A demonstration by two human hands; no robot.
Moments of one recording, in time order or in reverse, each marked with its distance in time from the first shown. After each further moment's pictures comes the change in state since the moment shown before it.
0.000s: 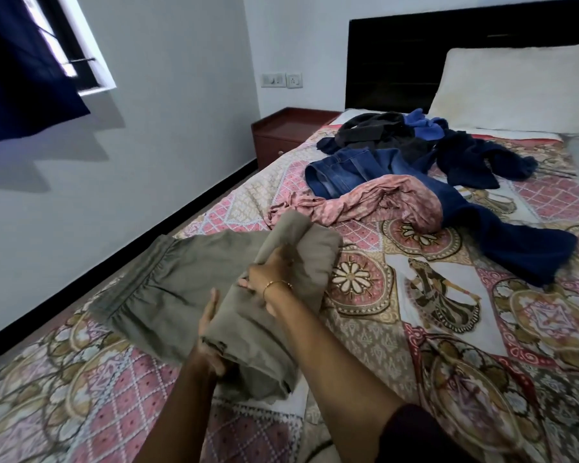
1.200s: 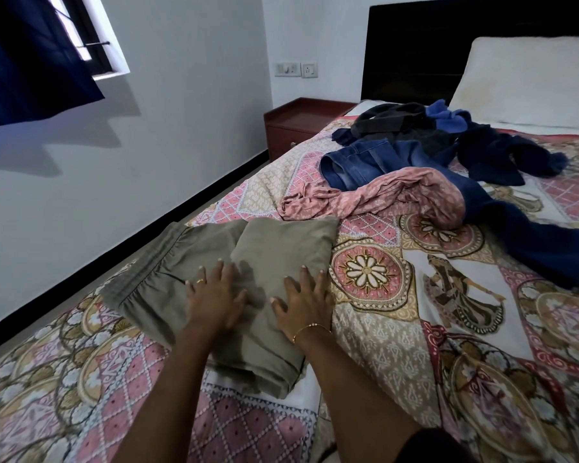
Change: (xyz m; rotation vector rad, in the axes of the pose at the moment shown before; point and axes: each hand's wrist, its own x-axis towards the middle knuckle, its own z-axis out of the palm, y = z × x) left_hand 0.030 0.040 -0.019 1.858 0.408 0.281; right_hand -0.019 0.071 -0.042 -1.277 0.188 -0.451
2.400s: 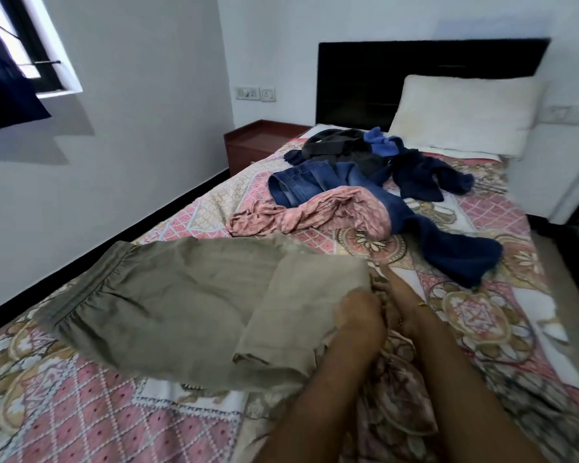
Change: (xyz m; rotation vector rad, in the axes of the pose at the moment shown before) left_hand -0.075 0.282 0.020 -0.206 -0.231 0.344; right_hand -0.026 0.178 -0.162 1.312 -0.131 0.749
